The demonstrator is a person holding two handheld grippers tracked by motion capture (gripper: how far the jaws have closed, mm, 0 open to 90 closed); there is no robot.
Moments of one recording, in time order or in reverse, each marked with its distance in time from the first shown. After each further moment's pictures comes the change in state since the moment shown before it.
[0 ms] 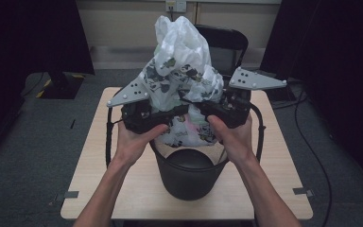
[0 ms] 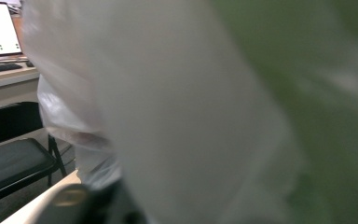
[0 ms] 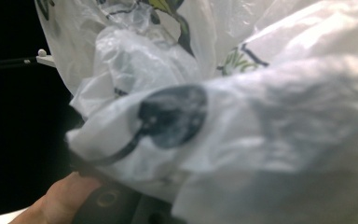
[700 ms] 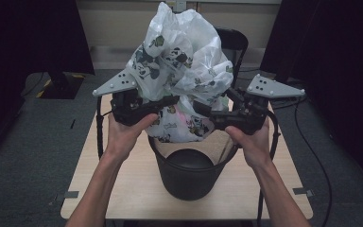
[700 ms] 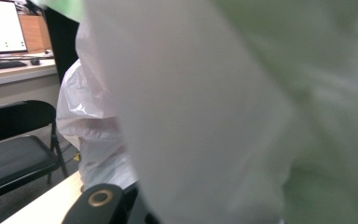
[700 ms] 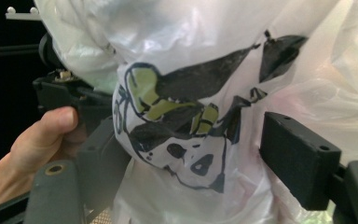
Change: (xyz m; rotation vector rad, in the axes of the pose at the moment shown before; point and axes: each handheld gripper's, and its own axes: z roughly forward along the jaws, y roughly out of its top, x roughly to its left) left arm 0.015 0.015 -0.016 -0.019 0.012 -0.028; right arm -0.014 -0.013 -0.031 0.014 -0.116 -0.016
